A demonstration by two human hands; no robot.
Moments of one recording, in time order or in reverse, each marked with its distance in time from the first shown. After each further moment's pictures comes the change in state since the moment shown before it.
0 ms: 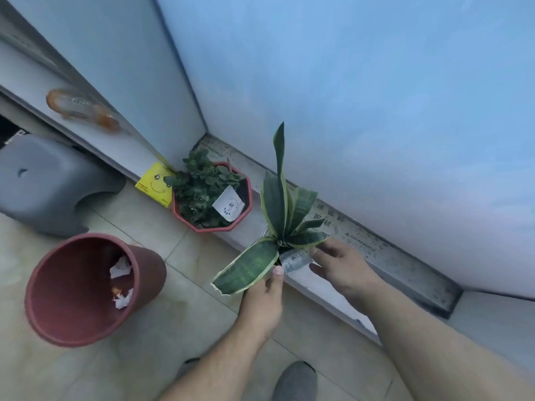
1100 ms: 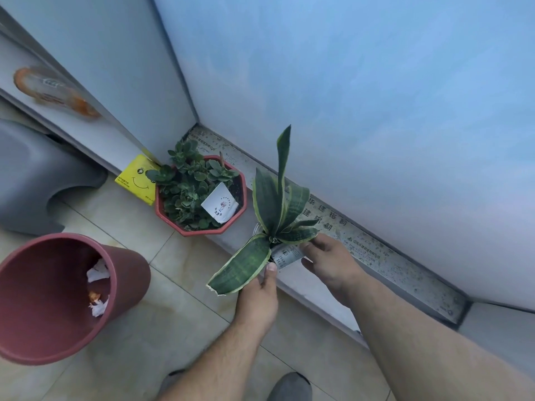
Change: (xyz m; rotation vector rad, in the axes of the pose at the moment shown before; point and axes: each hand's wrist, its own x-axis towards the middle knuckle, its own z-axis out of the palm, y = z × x) left_hand 0.046 -0.019 0.015 -0.103 0.046 -0.077; right_hand 0.060 0.020 0.017 0.062 0.035 0.057
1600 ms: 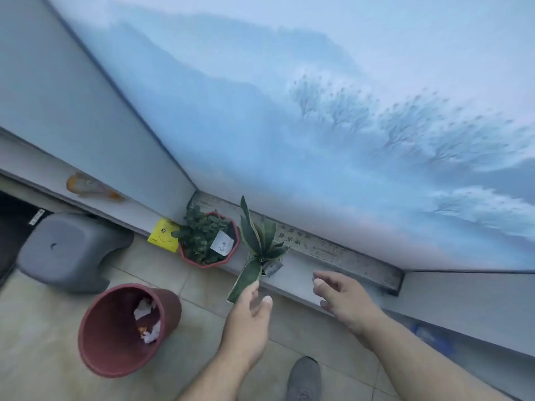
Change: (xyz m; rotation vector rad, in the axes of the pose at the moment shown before) left_hand -0.172 0.125 -0.056 0.245 -0.107 0.015; right_hand -0.205 -0.060 -0.063 -0.007 0.069 0.033
